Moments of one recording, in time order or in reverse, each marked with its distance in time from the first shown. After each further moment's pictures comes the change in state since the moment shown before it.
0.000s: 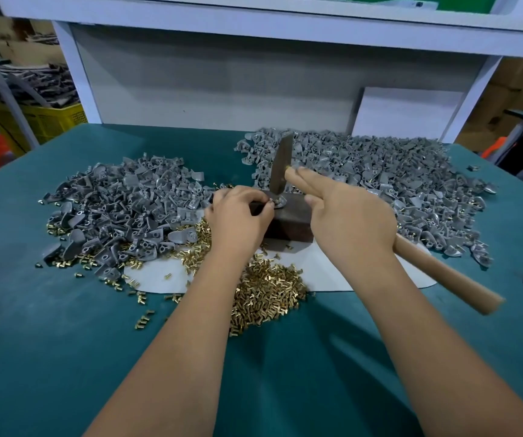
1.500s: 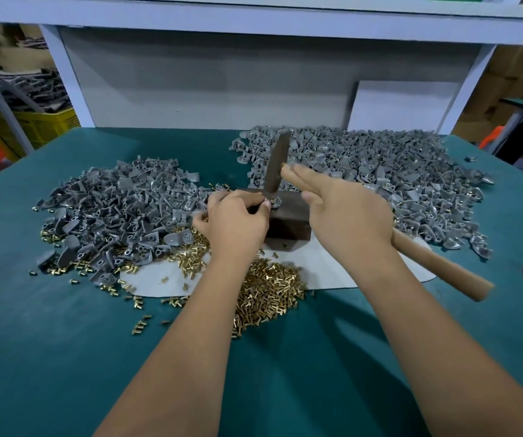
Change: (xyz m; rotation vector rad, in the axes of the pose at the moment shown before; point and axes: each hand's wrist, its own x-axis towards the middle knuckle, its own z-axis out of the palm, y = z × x) left_hand -0.008 0.011 0.000 0.032 0.048 -0.112; right_hand 0.004 0.006 0.001 0.040 -0.060 0.012
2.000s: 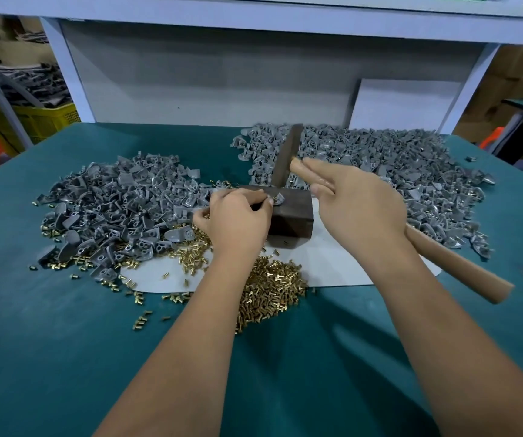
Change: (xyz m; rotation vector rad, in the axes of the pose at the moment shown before) left_hand -0.001 0.000 0.004 0.039 0.053 -0.006; right_hand 0.005 0.007 -0.006 0.092 0.008 0.055
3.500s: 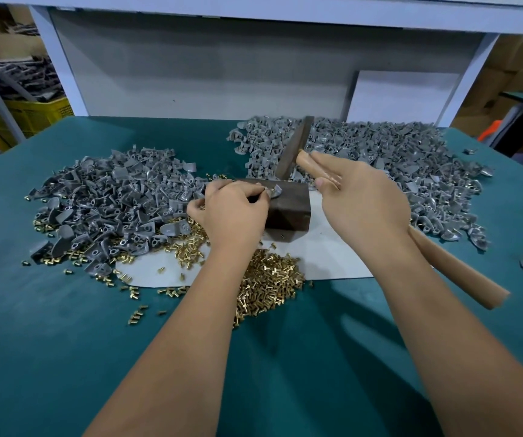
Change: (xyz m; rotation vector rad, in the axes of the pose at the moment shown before) left_hand 0.000 0.001 0.002 0.011 0.051 0.014; right_hand -0.004 0.007 -0.003 0.074 -0.025 0.081
